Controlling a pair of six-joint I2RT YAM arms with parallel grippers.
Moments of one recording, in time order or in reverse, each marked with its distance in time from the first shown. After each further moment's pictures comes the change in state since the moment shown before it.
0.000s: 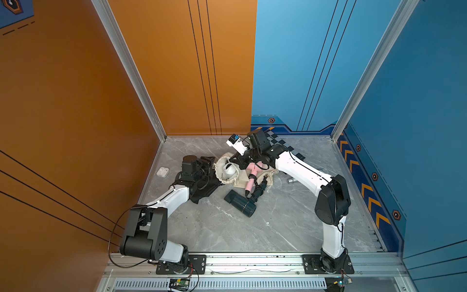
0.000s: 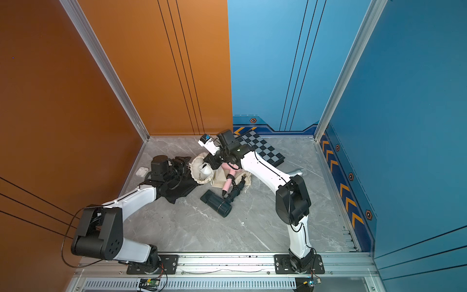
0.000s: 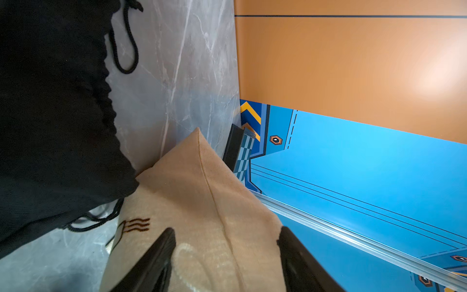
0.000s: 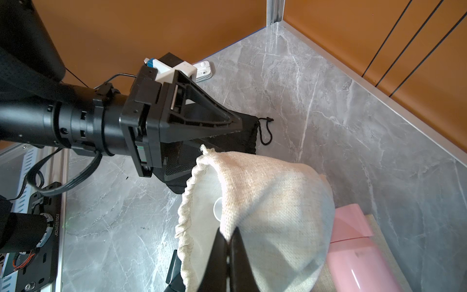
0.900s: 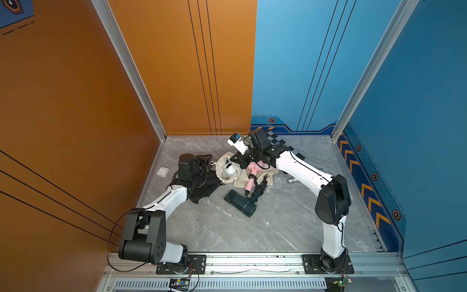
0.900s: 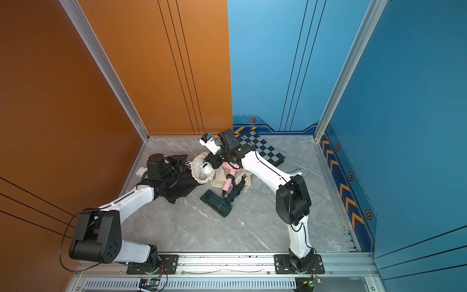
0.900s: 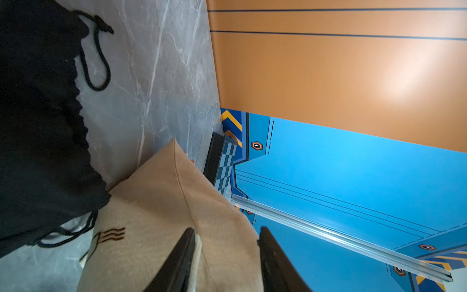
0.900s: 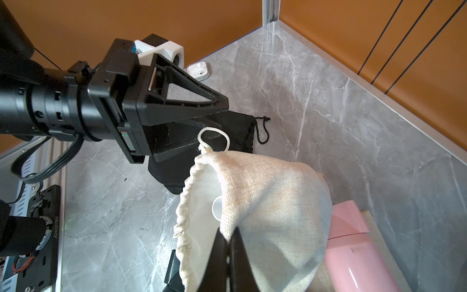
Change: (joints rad) left arm 0.024 -0.032 -0.008 0.042 0.012 -0.001; right arm -0.008 0.000 0.000 0.000 0.000 0.011
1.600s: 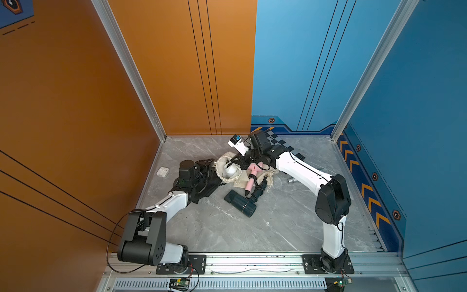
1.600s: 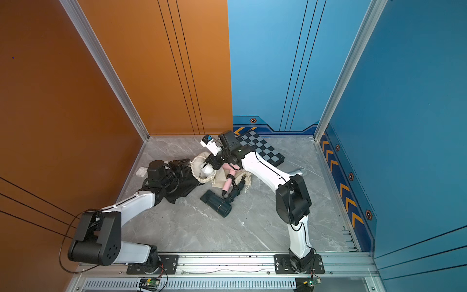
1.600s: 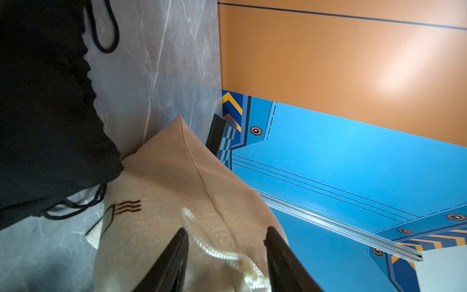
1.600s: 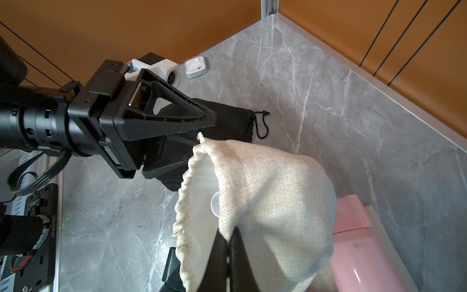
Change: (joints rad) left arm -0.006 -0.013 -0.108 0.141 0.053 -0.093; right arm -0.006 0.000 -0.029 0.017 0.000 0.005
